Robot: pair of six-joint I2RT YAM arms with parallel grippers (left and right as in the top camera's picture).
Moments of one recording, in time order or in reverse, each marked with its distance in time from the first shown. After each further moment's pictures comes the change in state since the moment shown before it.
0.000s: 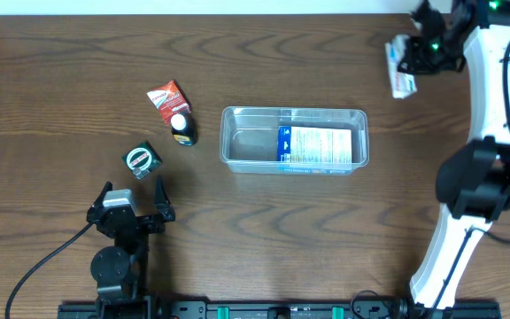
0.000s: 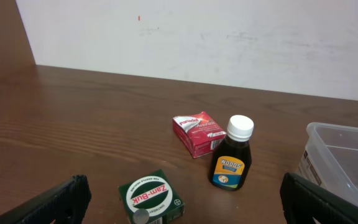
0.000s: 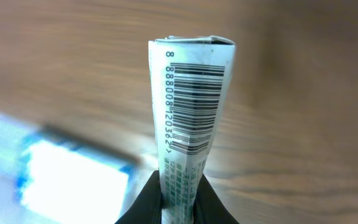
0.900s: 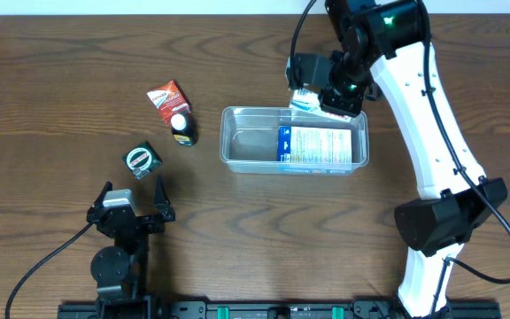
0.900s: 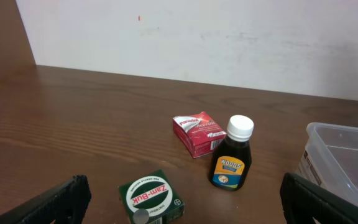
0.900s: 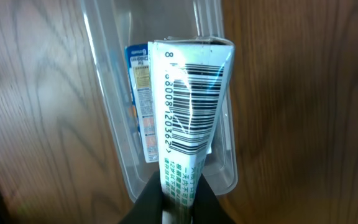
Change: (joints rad) left arm 0.000 0.000 0.000 0.000 0.000 0.000; right arm 0.457 -0.174 -0.011 -0.296 0.187 -0.750
